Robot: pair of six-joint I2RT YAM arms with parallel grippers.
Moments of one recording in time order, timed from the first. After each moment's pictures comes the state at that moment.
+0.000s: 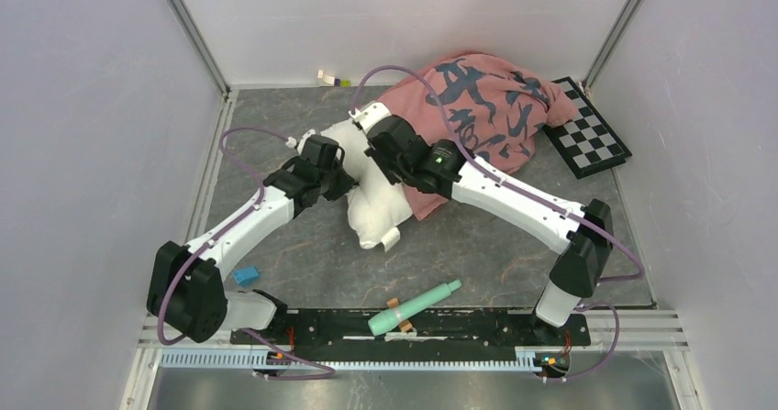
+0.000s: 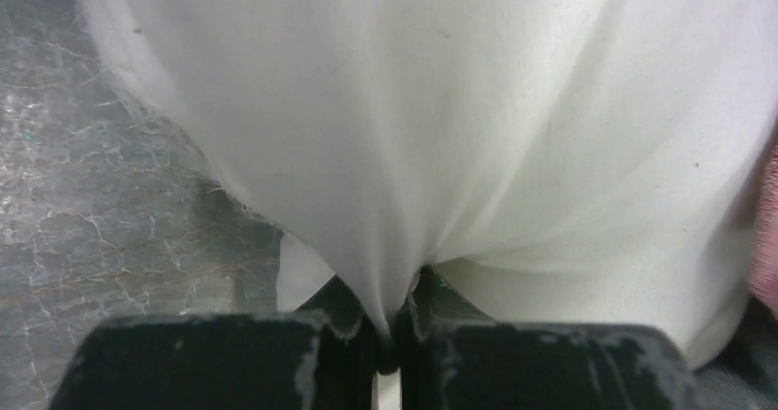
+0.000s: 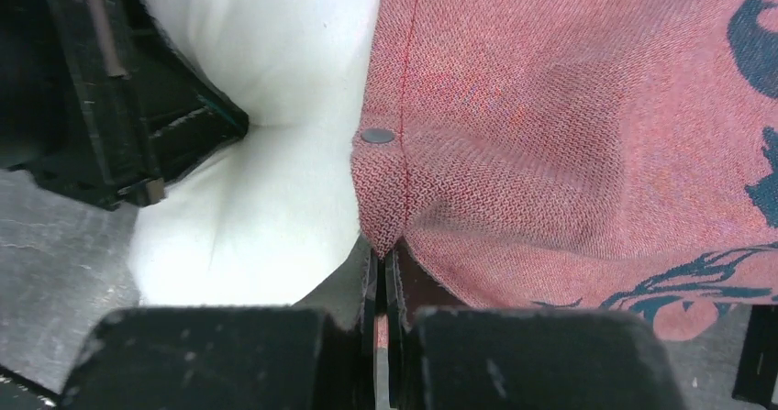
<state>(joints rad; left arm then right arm) -0.49 1.32 0.95 -0.42 -0.12 -0.96 0.98 1.71 1.66 -0.67 0.41 0.07</state>
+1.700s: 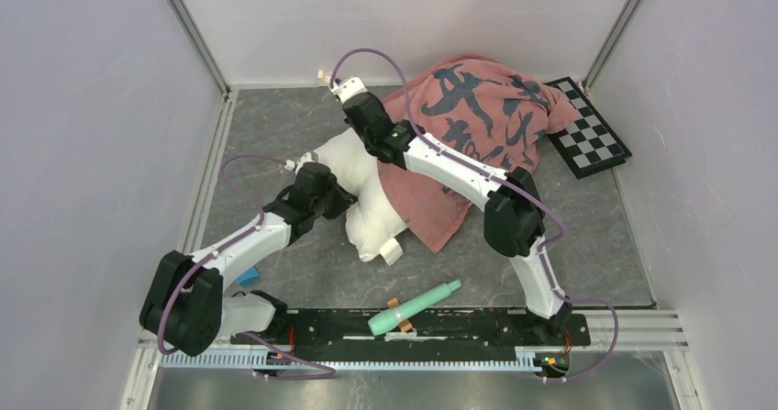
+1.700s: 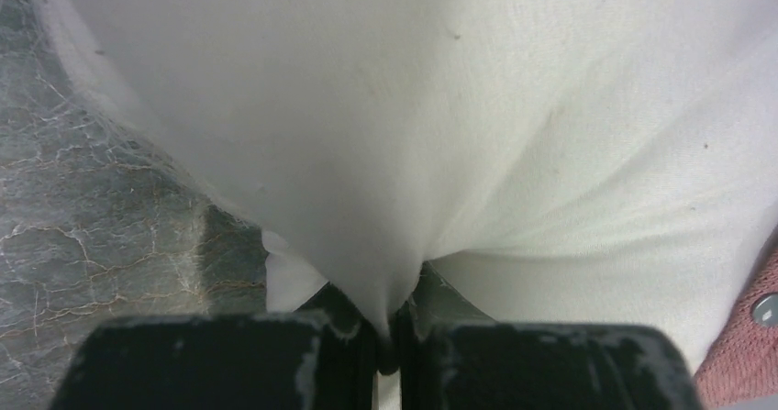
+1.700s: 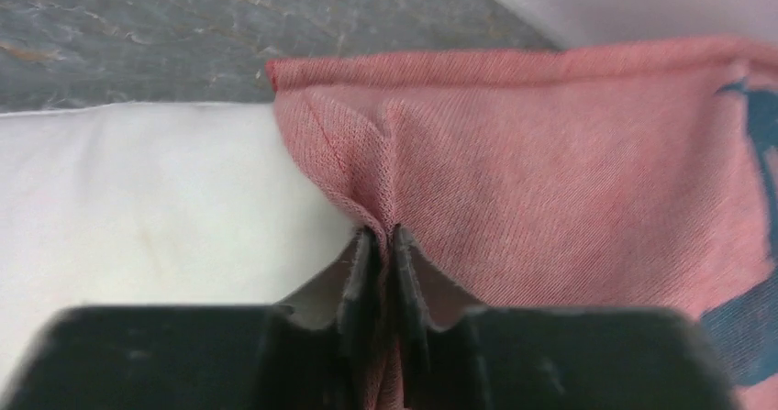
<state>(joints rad) -0.46 1.25 0.64 -0.10 -0.04 -0.97 0.86 2.15 1.98 -0.41 0.55 -0.09</state>
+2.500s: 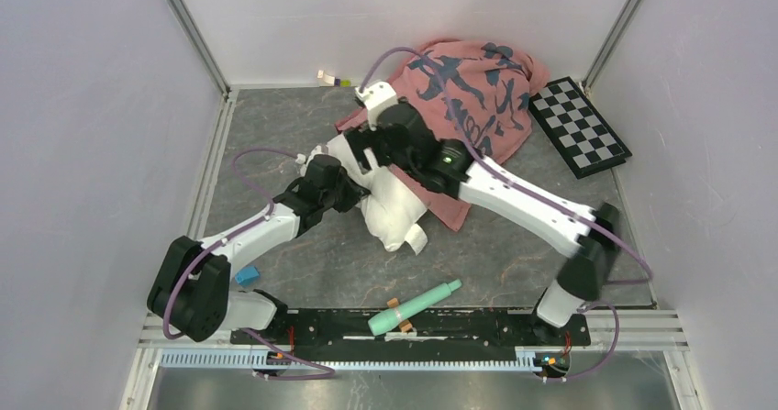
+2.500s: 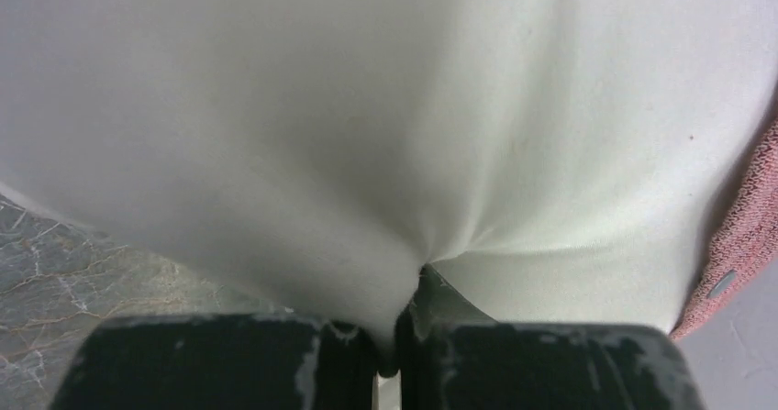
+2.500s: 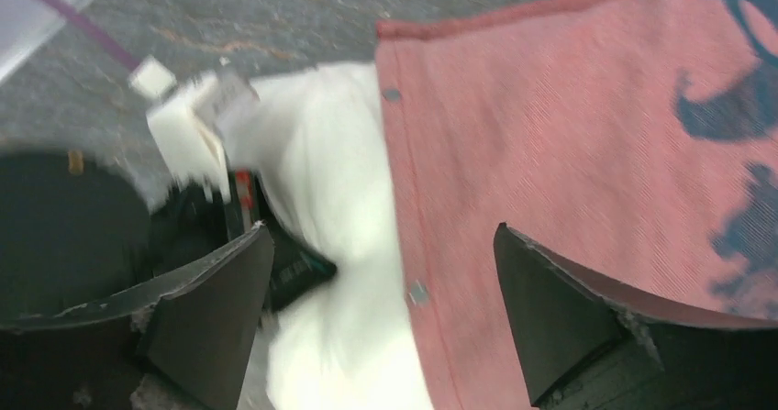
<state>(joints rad) -0.51 1.33 0.71 -0.06 -0.03 -1.04 0.95 1.75 1.73 -0.42 0.35 0.11</state>
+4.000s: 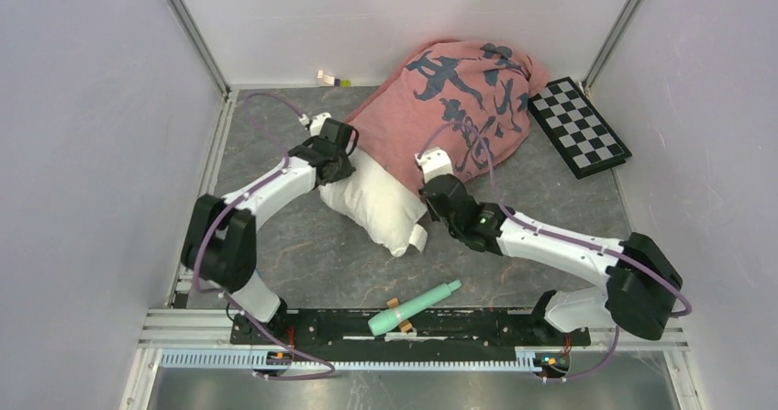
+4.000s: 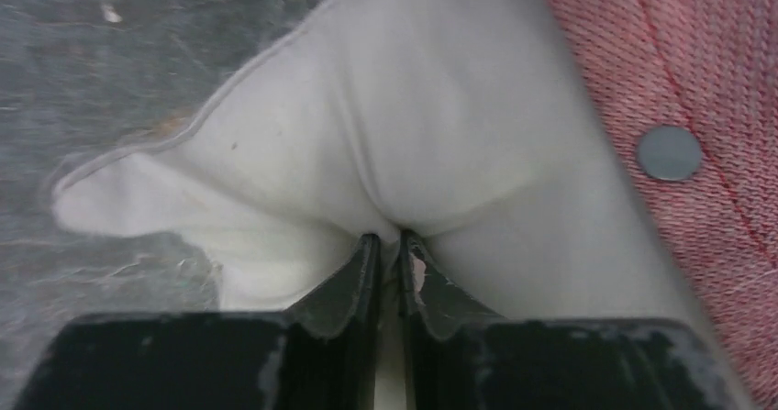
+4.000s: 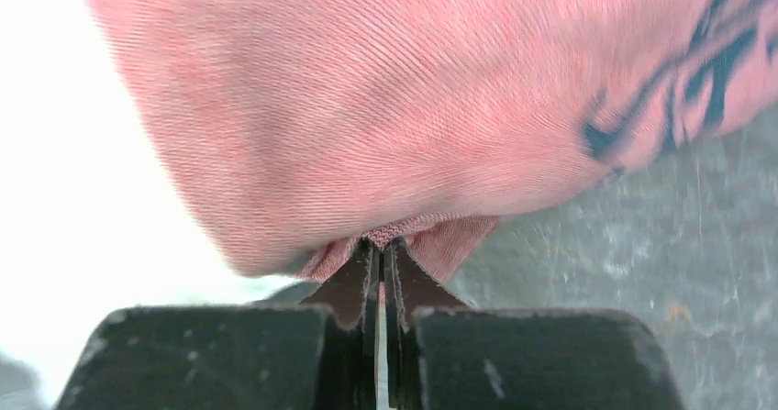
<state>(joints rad) -0.45 1.56 1.13 -0.46 -0.36 -0.71 0.89 1.34 0.77 -0.09 0.53 0.22</state>
